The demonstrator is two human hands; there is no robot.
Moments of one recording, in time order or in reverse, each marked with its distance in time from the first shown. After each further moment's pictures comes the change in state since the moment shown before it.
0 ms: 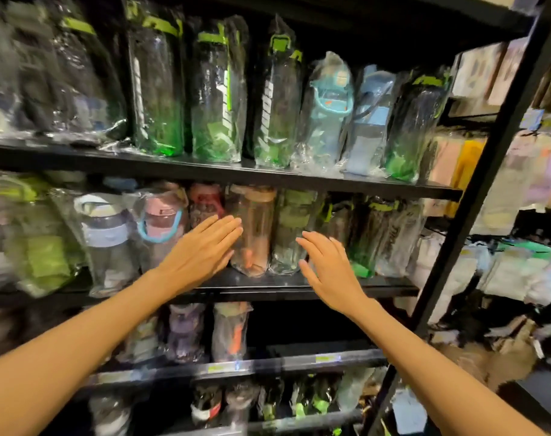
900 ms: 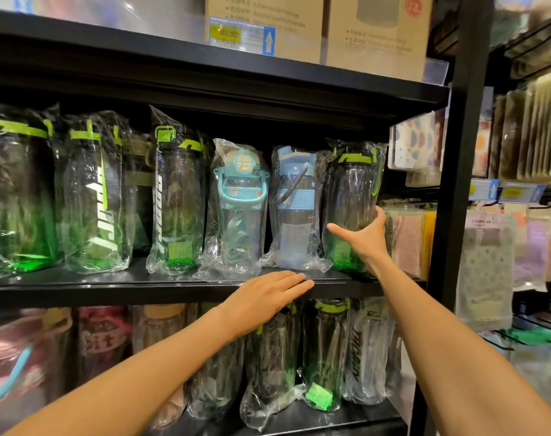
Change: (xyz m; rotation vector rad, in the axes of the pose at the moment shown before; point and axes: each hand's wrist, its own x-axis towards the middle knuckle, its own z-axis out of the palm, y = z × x) left_hand 0.293 0.098 0.056 -0.179 0.190 0.308; right_hand 0.182 0.286 -0.113 0.770 0.483 0.608
